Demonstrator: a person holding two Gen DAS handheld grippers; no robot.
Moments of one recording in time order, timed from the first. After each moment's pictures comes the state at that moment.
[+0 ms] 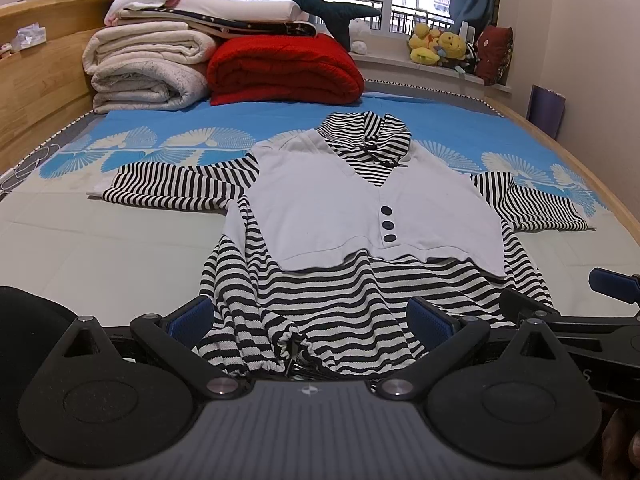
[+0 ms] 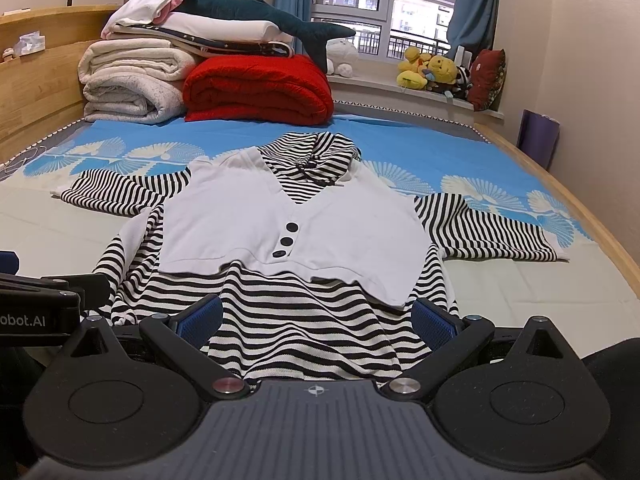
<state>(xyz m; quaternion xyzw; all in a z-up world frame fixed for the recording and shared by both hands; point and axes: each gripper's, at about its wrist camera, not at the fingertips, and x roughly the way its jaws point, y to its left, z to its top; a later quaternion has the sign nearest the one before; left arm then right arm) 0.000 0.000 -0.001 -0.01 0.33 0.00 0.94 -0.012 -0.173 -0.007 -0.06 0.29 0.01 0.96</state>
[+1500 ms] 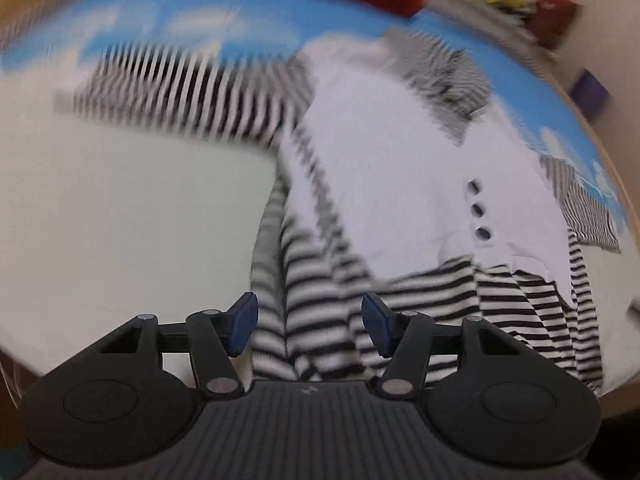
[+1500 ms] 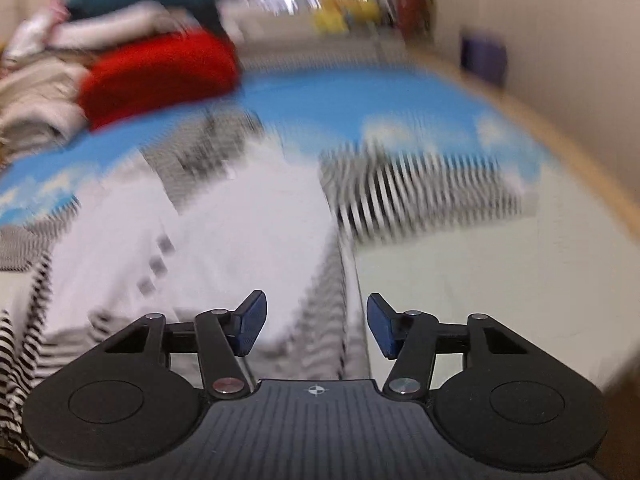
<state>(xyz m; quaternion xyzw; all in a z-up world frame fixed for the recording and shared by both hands) 0.177 0.142 -0.079 -0.10 0.55 0.00 0.83 0.109 -0.322 -0.029 0.05 0.38 -0.08 0.92</state>
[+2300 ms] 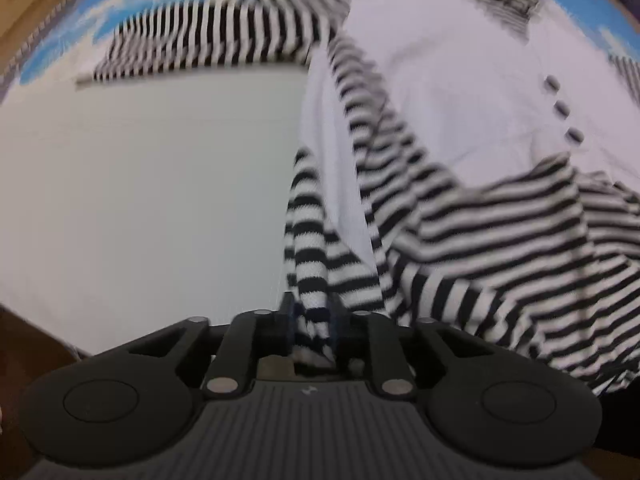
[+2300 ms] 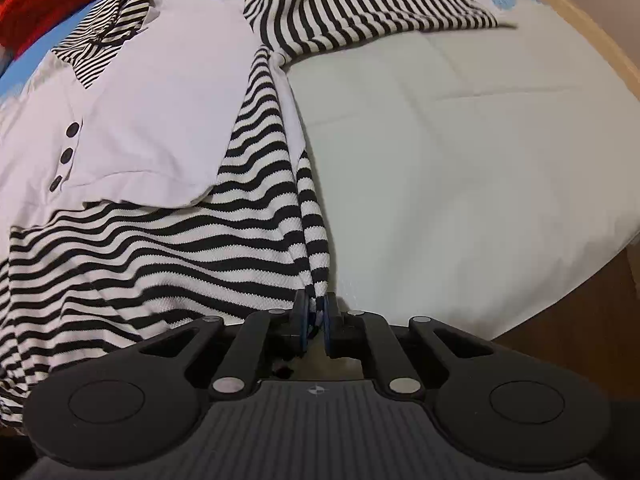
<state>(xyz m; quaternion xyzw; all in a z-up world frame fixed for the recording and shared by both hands) 0.174 0.108 -0.089 0.05 0.57 0.05 0.82 0.115 -0.345 -0.104 0.10 0.54 -0.13 0.82</state>
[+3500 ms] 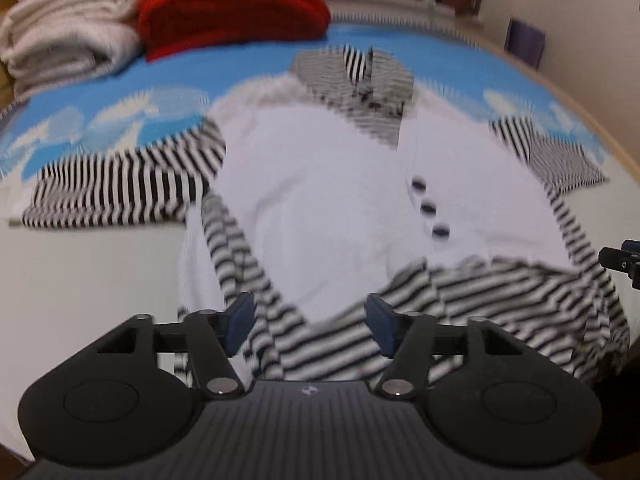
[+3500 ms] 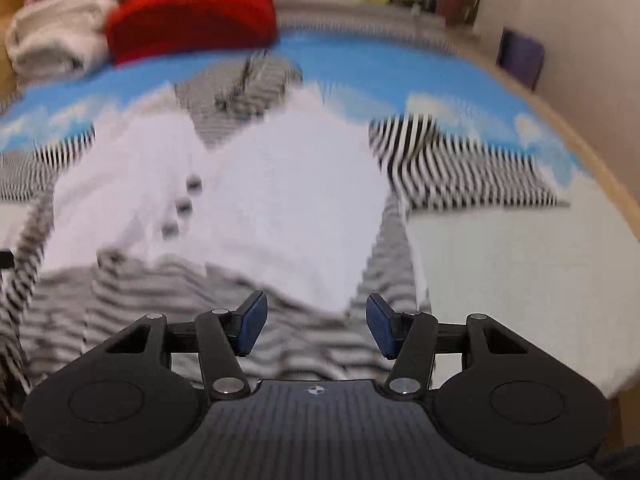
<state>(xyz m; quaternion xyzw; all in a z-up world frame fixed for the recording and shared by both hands) 0.177 0.043 -0.040 0.04 0.41 -0.08 0.91 0.125 -0.251 -0.041 -0.02 0.38 -0.05 0.92</state>
